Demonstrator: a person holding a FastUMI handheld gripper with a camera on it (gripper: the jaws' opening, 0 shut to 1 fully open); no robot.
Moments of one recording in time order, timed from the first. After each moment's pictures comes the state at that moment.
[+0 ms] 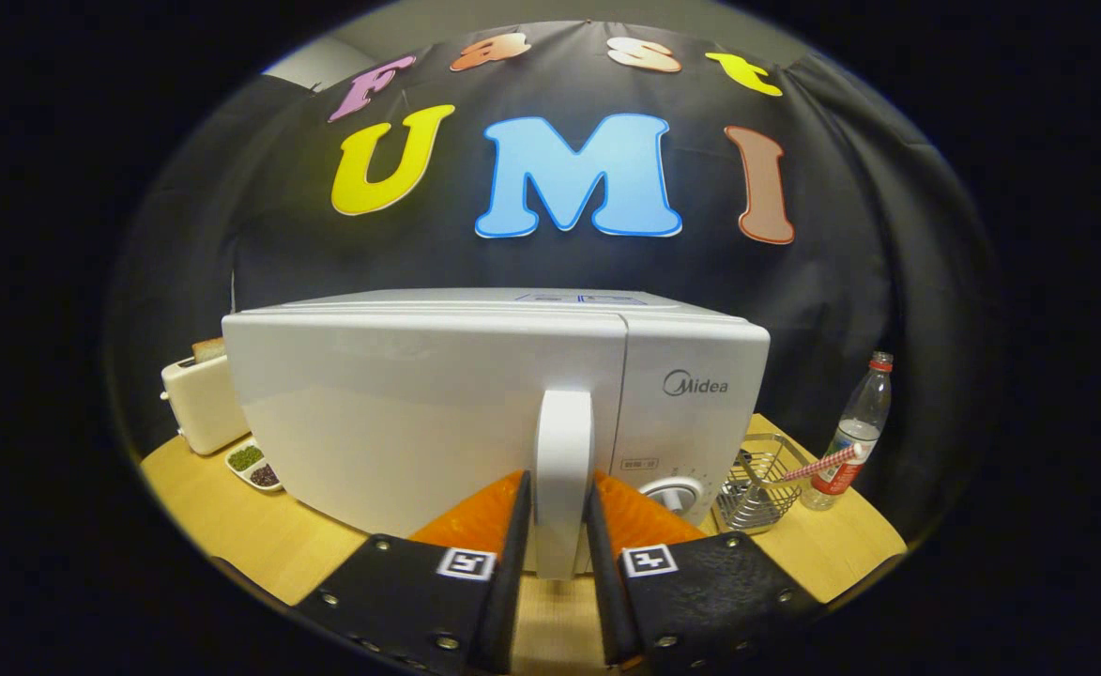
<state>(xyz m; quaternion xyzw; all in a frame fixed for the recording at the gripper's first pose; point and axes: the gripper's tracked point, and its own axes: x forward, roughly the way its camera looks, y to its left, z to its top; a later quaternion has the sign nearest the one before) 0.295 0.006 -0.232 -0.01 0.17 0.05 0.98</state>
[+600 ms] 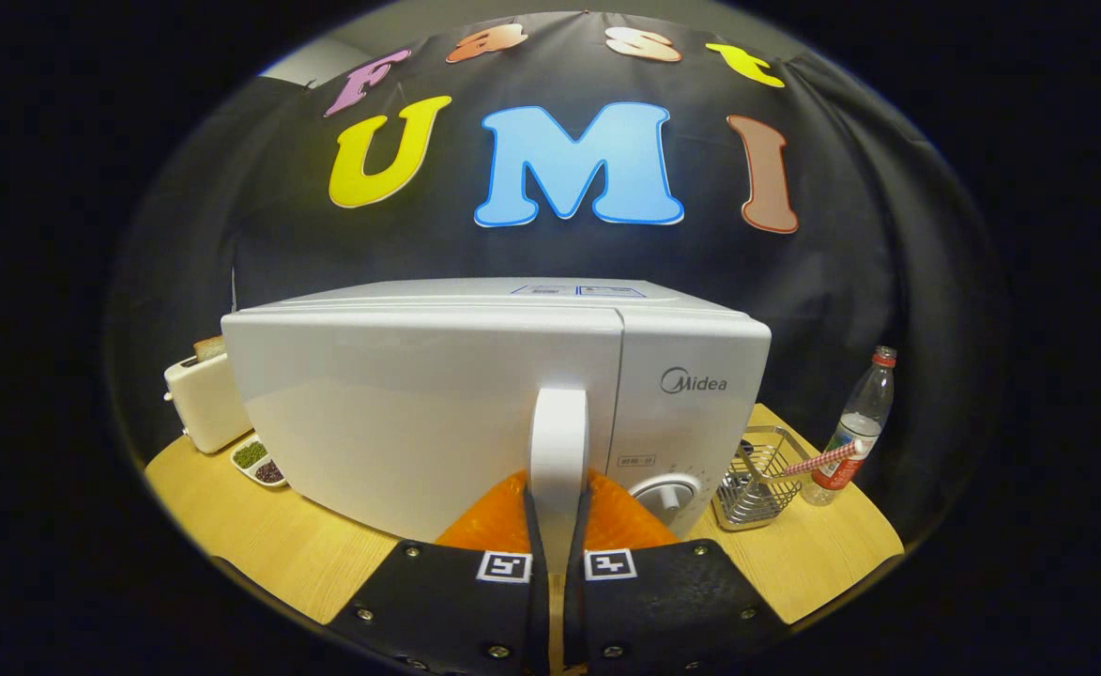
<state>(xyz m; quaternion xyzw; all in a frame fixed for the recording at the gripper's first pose) 0.294 0.008 -0.235 -0.01 0.20 0.06 0.98</state>
